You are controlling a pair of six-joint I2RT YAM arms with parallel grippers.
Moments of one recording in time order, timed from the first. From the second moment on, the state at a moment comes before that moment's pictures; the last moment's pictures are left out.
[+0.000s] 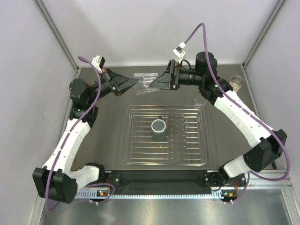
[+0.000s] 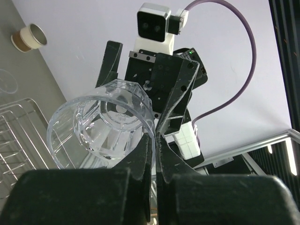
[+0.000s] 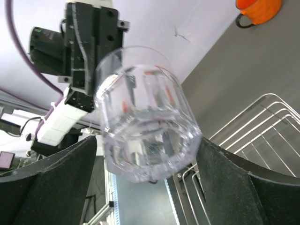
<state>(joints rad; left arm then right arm) -0.19 1.11 1.04 0.40 0.85 -1.47 0.54 1.47 1.51 -0.19 -0.81 0.80</state>
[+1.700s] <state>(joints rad) -0.22 0.73 1.38 -1.26 -0.02 -0.77 1.25 1.48 1.40 -1.00 0.08 0.55</state>
